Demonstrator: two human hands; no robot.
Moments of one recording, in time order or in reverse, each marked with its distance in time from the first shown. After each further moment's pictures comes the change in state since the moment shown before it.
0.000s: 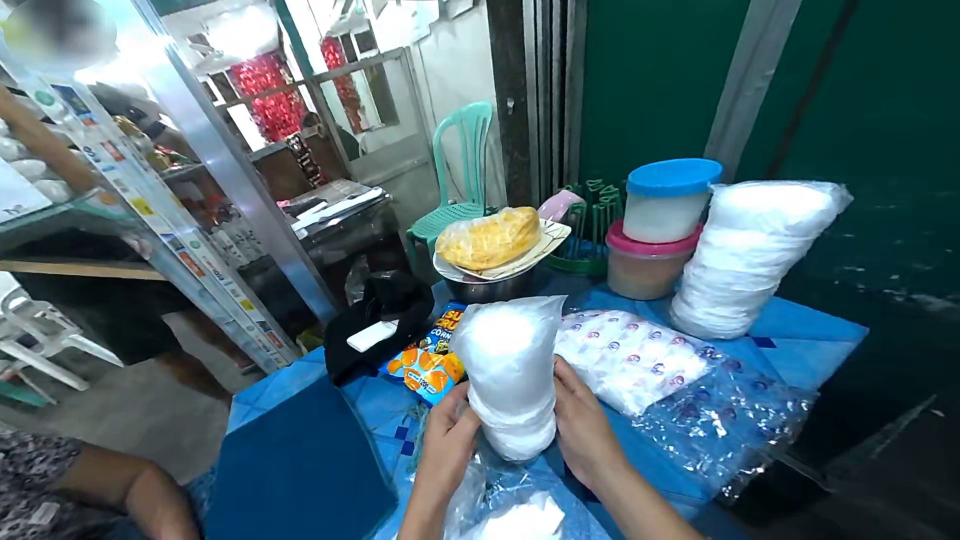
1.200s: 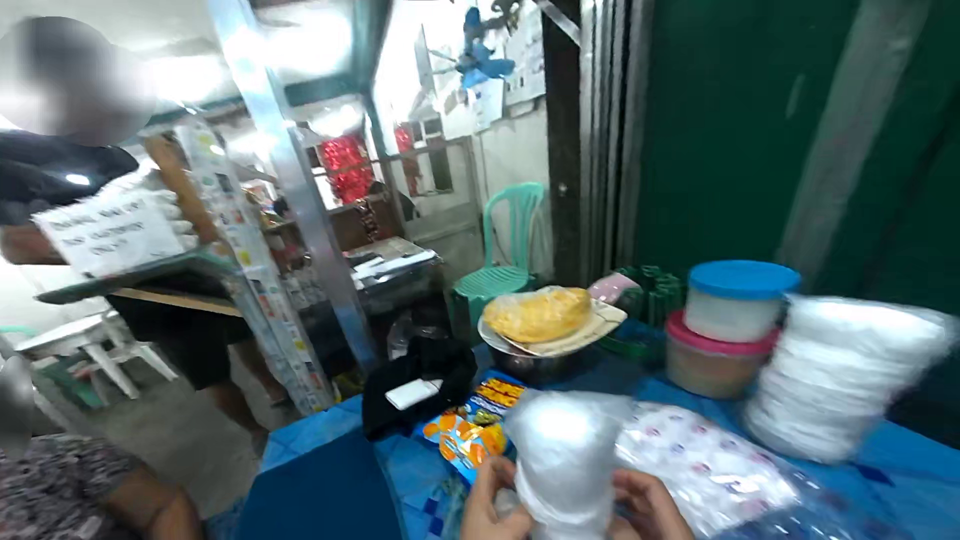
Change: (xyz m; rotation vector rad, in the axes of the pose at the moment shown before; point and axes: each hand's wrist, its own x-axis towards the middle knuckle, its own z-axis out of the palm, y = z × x) left_hand -0.002 -0.011 0.011 0.074 0.084 0.172; right_hand -0.027 0.003 -0.043 -0.320 -0.127 -0.217
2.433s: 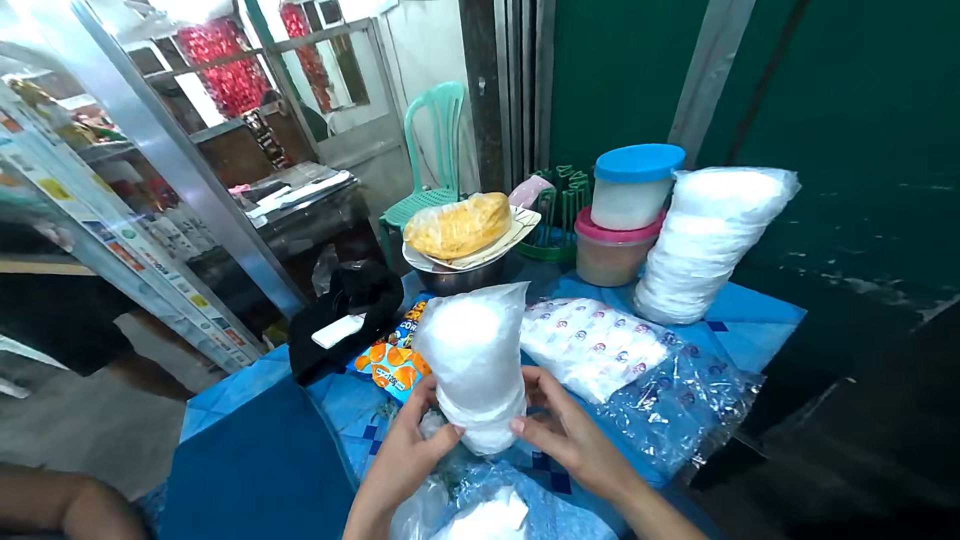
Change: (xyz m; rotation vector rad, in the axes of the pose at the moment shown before) left_hand 0.007 0.015 -0.033 0.153 -0.284 -0.195; right_hand 0.009 0.002 -0.009 -0.084 -0.194 0.195
